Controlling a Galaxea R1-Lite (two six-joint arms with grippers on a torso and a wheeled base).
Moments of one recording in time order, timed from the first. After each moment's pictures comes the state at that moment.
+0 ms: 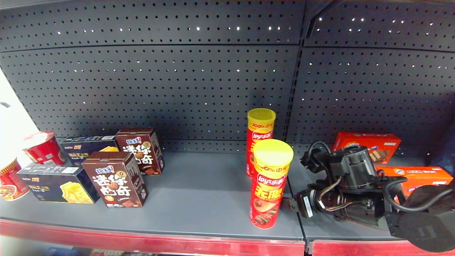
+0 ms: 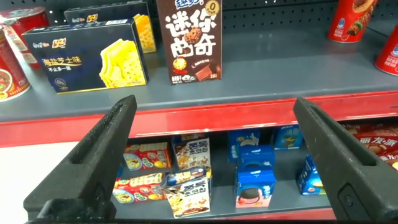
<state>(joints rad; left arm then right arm) 0.00 0.00 -0.01 -0.02 -0.10 0.03 0.60 1.75 -0.71 -0.44 -0.13 0.08</state>
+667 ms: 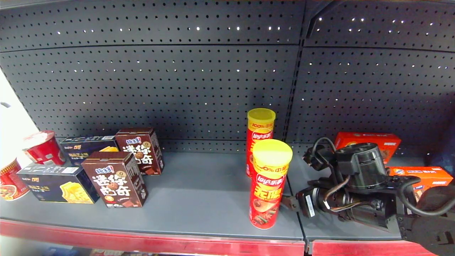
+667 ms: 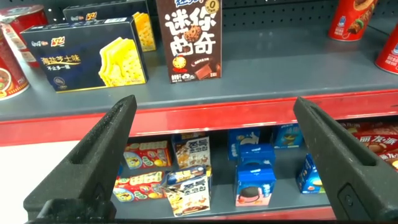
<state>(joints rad) 0.00 0.01 -0.01 -0.02 -0.10 0.03 0.63 1.70 -0.71 -0.43 -0.13 0.08</state>
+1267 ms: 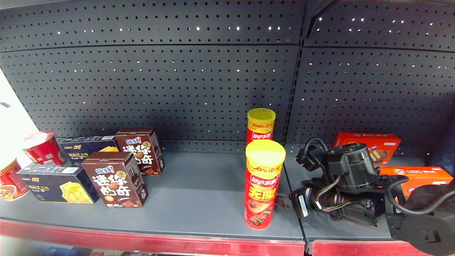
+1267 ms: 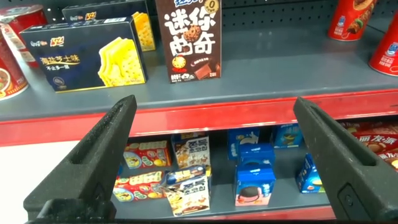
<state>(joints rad) 0.00 0.02 -0.01 -0.02 -0.10 0.03 0.65 1.74 -0.74 -0.44 -0.13 0.08</state>
